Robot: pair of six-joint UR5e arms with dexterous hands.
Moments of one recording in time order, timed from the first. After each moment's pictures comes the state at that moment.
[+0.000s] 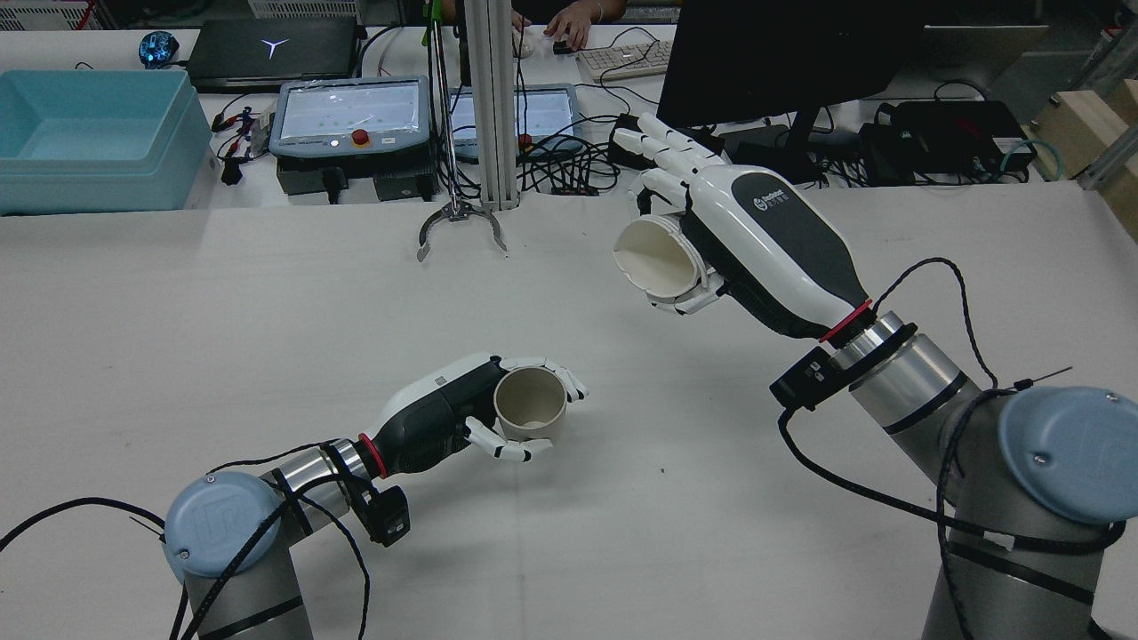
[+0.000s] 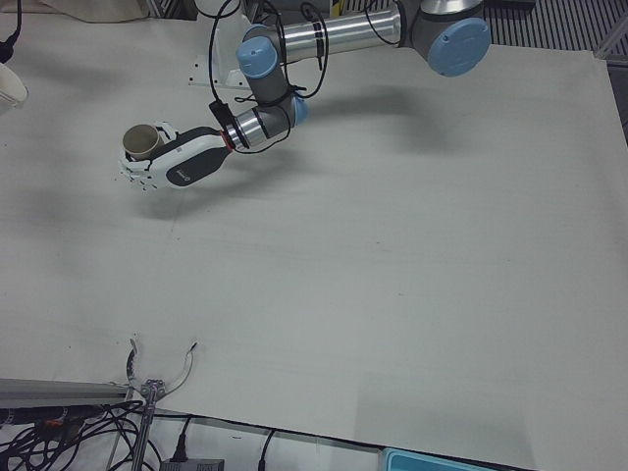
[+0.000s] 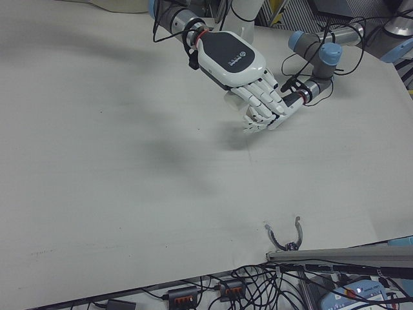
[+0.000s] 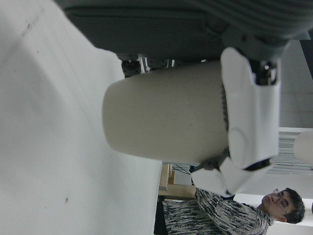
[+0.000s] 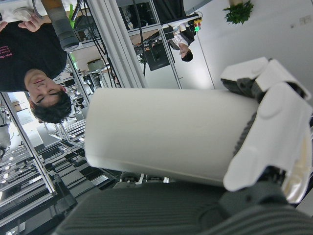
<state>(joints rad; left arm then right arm) -0.47 -2.14 -1.70 0.20 1.37 0.38 0.66 -1.24 2.25 -3.50 -1.00 -1.62</state>
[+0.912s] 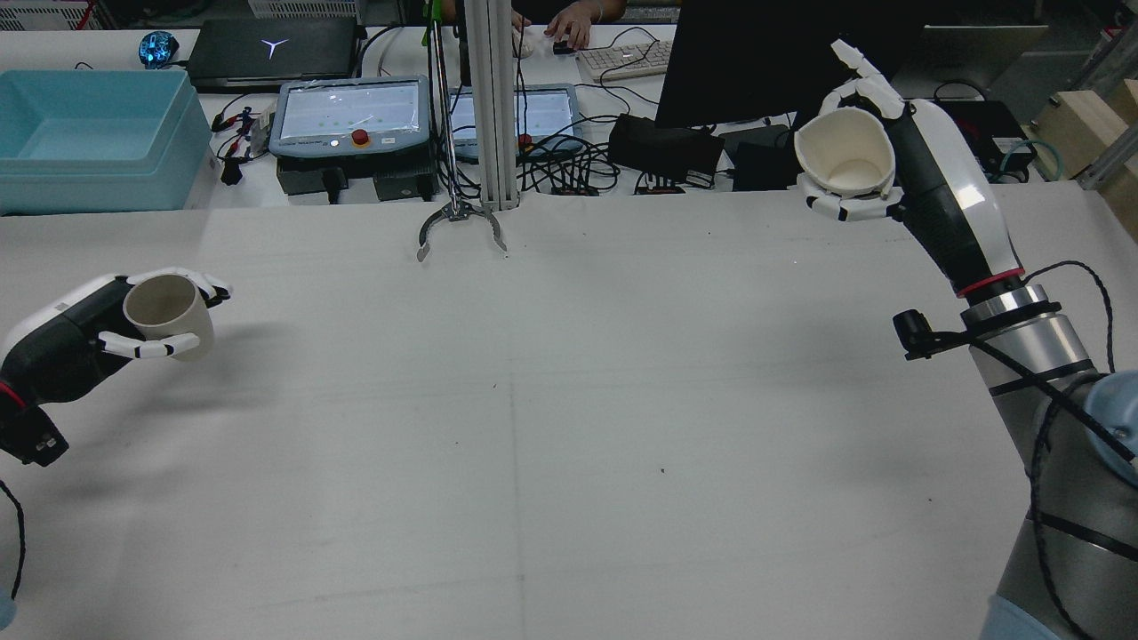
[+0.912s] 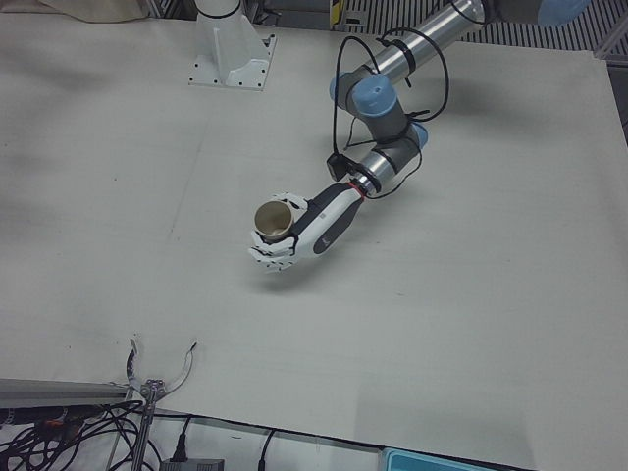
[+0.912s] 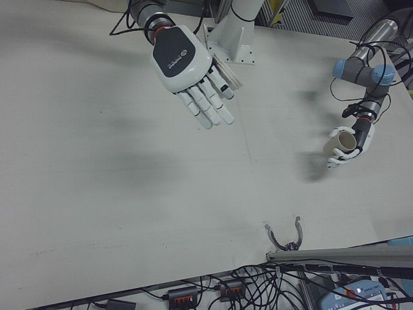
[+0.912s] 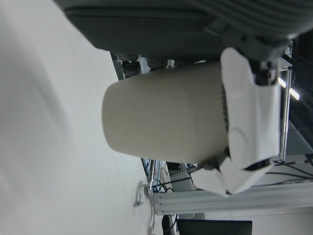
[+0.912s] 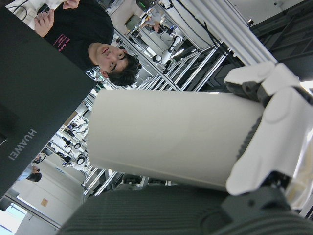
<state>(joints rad) -0.88 -1.66 -1.66 -0.05 1.37 0.27 0.76 -1.42 2.25 -3.49 -0.73 -1.02</state>
